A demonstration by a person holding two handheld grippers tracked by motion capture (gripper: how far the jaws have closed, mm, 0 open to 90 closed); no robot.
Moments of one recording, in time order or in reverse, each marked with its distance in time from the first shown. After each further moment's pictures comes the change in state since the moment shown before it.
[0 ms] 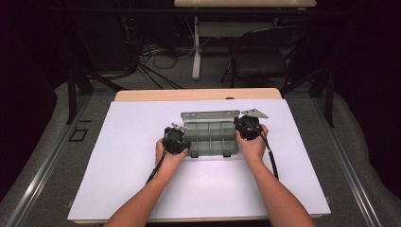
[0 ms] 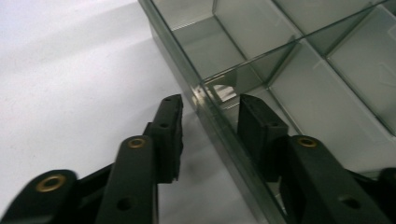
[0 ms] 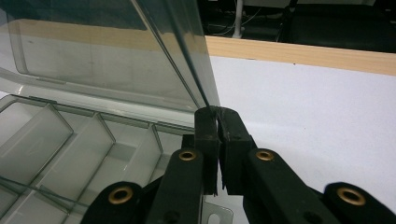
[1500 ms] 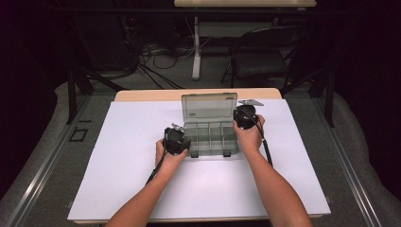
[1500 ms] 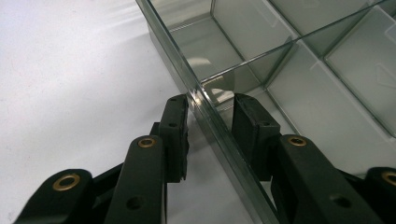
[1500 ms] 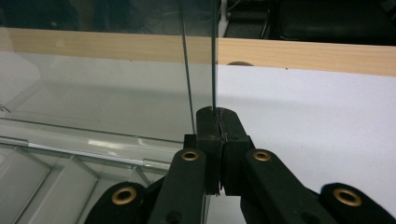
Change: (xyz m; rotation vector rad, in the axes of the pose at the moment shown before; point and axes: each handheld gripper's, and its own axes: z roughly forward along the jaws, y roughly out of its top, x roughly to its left) left arm 0.000 -0.001 0.000 -0.007 0.000 -0.019; right arm 0.000 0.029 0.027 0.075 -0.066 0.058
